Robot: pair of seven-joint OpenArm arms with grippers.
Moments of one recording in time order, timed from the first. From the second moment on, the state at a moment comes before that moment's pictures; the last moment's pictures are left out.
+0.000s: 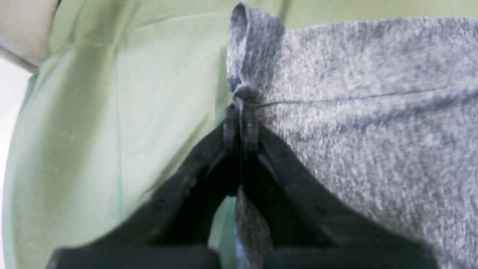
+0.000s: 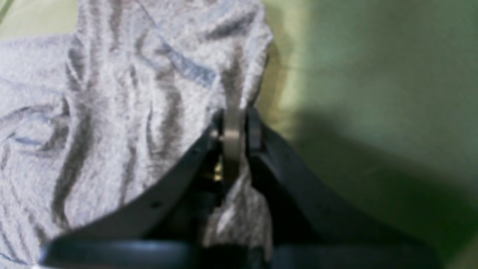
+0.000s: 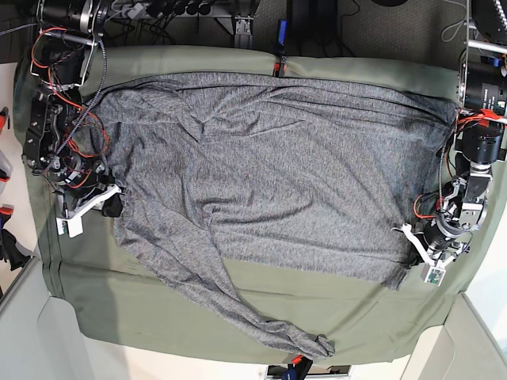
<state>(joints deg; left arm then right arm) -34.3 -30.2 17.6 33.0 -13.8 -19.5 2.2 14.0 12.6 16.0 63.8 24.3 28.0 -39.6</state>
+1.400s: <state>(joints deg) -5.4 -40.7 -7.1 57.4 -21.7 -37.1 3.1 -5.6 12.8 23.8 90.6 30.9 29.4 -46.5</state>
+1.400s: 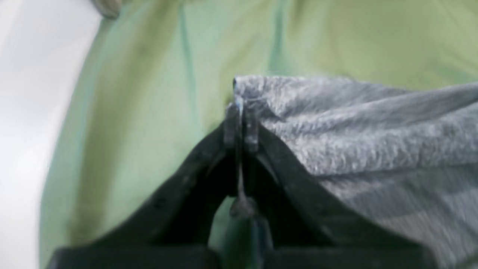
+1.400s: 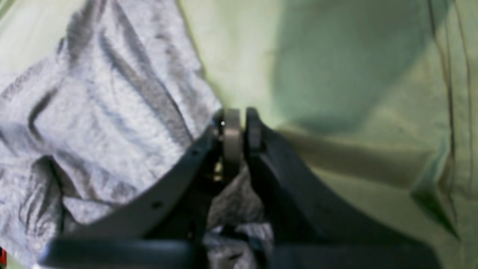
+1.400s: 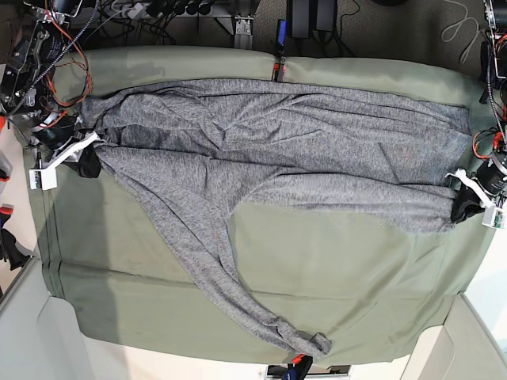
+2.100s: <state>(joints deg) 5.4 -39.9 -17.6 58.6 -30.7 -38.4 8.6 -12.3 12.8 30.3 91.6 37.7 30.5 -47.8</state>
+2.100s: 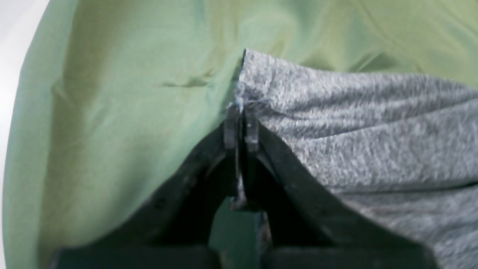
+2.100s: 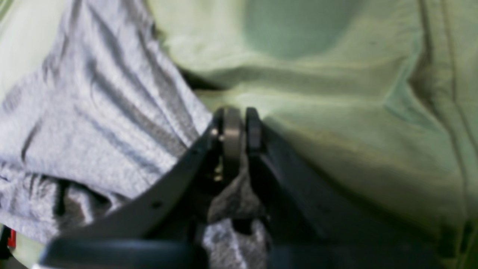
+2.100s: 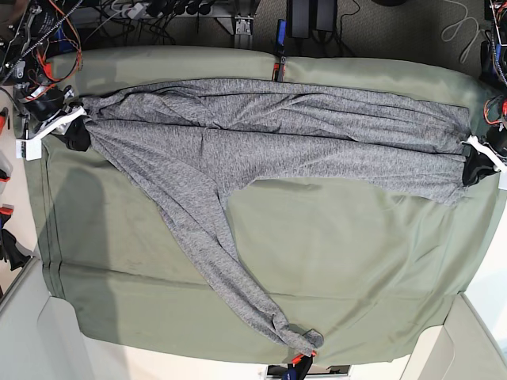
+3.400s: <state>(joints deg) 5.2 -40.1 -17.6 74.3 -39.2 -38.3 20.6 16.9 3.1 -6.7 63.7 5.1 13.8 -30.1</state>
